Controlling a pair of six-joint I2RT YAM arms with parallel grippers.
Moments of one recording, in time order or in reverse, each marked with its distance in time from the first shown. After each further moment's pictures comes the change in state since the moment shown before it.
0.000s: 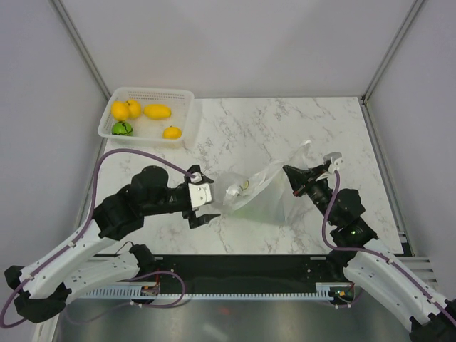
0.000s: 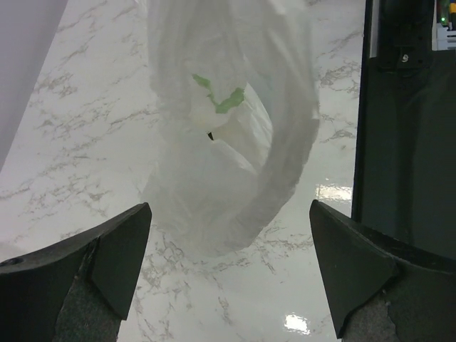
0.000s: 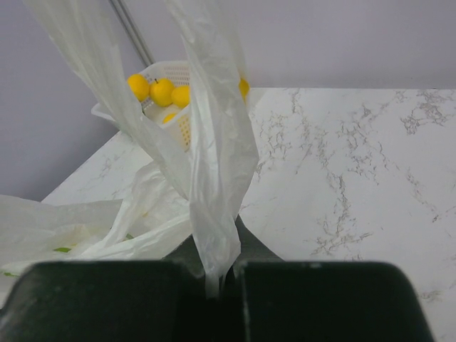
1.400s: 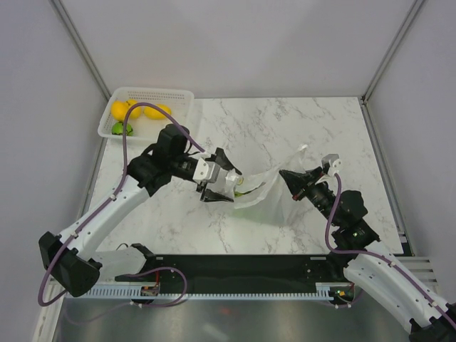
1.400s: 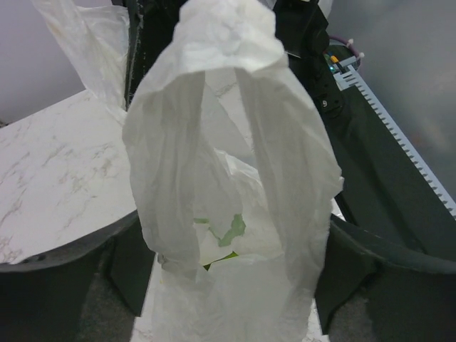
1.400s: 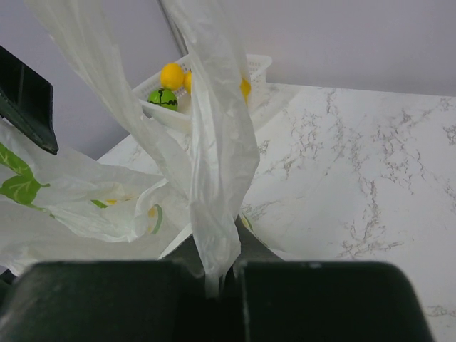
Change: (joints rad) left arm 0.285 0.404 0.182 0.073 0.797 0.368; right arm 0.000 -0.031 0.002 -0.014 -0.122 0.000
